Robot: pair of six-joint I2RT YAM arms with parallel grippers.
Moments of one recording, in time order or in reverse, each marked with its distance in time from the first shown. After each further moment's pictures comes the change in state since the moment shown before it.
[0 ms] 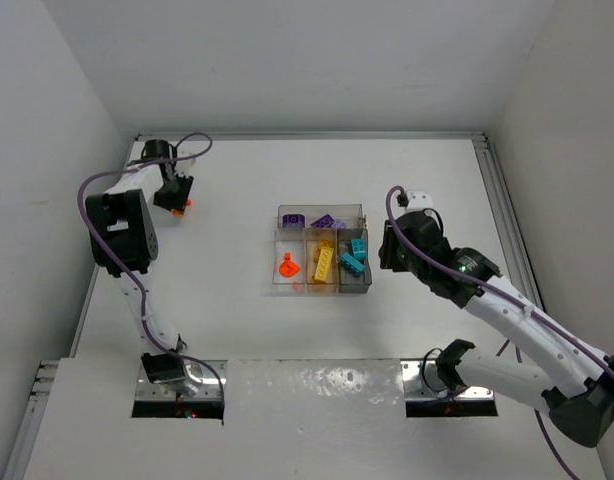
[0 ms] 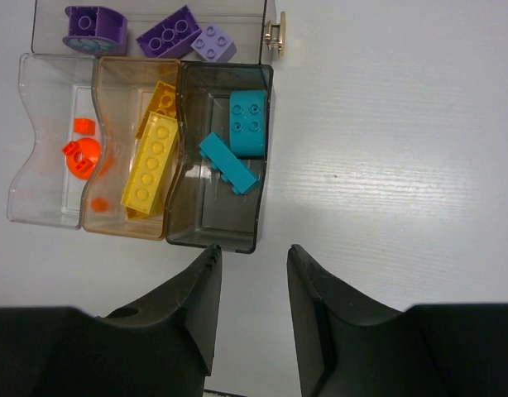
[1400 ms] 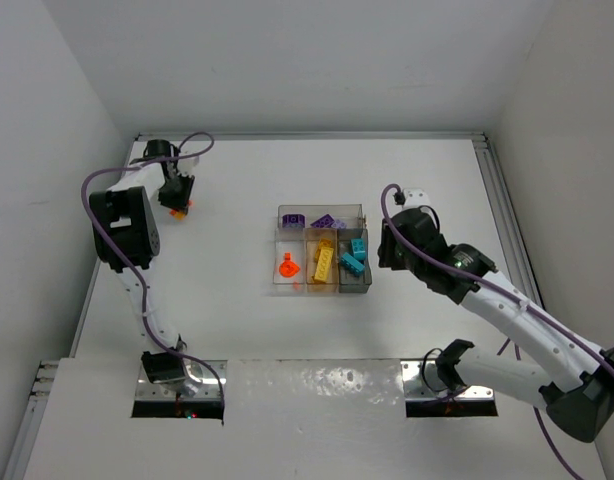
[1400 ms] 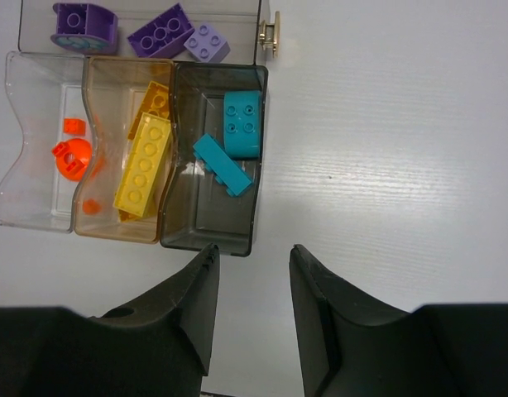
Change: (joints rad) left arm -0.007 0.065 0.063 -0.026 0.072 -0.001; right arm 0.000 0.039 0.020 -0.009 0.010 -0.009
